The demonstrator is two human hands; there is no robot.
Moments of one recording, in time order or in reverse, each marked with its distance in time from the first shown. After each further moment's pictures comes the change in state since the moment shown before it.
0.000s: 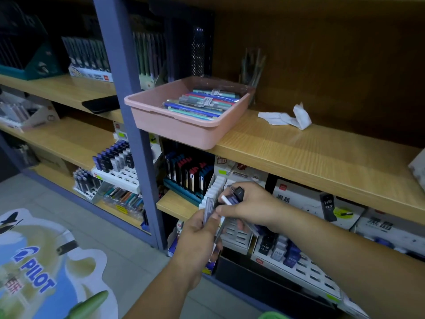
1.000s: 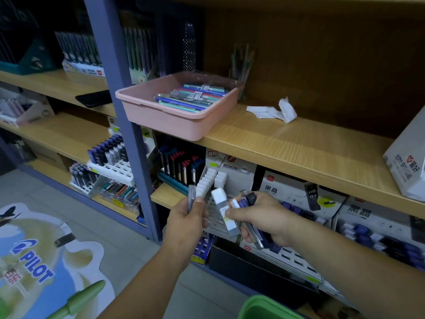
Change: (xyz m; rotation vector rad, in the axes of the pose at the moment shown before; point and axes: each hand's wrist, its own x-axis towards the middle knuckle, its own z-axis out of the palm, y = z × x) left_hand -0.015 0.014 0.013 0.099 0.218 0.084; right_hand -0.055 0.025 -0.008 0.245 0.041 0.218
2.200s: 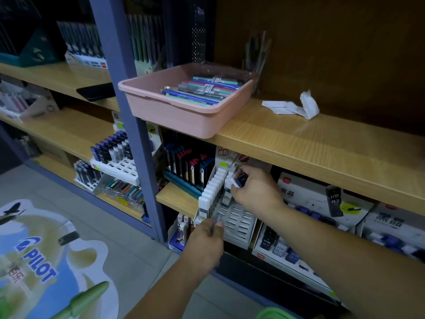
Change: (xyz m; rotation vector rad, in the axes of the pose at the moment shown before) left_hand 0.021 -0.048 0.005 0.337 -0.206 -0.175; right_hand 0.076 -0.019 0.018 -0.591 0.467 -0.336
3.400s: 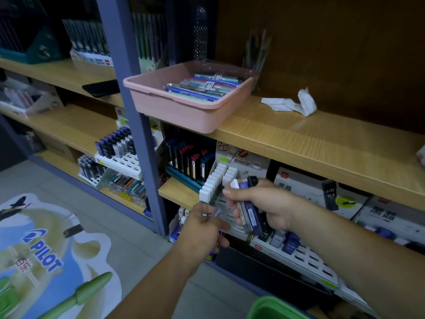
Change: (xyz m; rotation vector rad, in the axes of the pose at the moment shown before) left_hand -0.022 0.029 -0.016 -0.250 -0.006 -0.019; right_hand -0.034 -0.008 -0.032 0.807 -0.563 0.401
